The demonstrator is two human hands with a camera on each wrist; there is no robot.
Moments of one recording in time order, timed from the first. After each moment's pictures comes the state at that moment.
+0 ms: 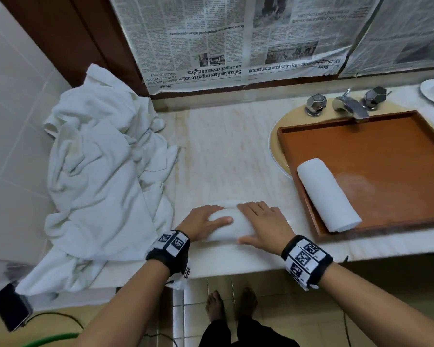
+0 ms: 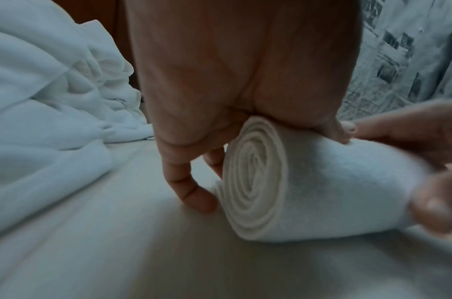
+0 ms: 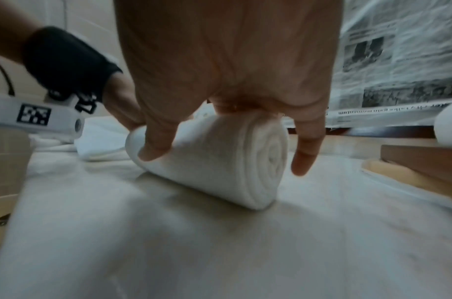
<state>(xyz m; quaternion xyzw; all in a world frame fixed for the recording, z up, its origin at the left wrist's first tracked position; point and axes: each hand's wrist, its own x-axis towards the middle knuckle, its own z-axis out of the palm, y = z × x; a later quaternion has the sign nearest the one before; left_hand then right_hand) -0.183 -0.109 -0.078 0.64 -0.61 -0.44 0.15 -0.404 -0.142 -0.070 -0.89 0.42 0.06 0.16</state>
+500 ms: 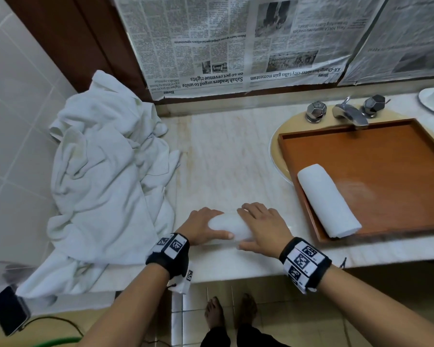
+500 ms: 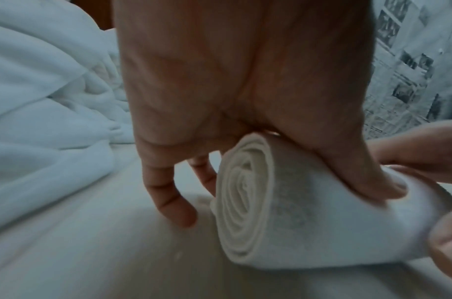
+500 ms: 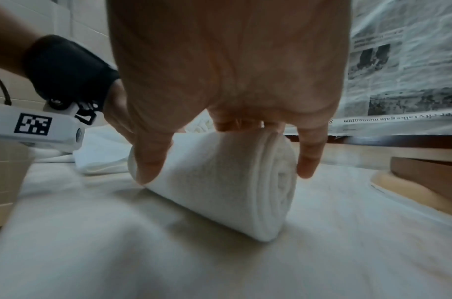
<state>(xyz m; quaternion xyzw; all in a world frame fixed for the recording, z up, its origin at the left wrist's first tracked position) -0.176 -0.110 -0.078 0.64 -0.63 -0.43 0.08 -0.396 -0.144 -0.060 -0.90 0.41 0.08 0.15</state>
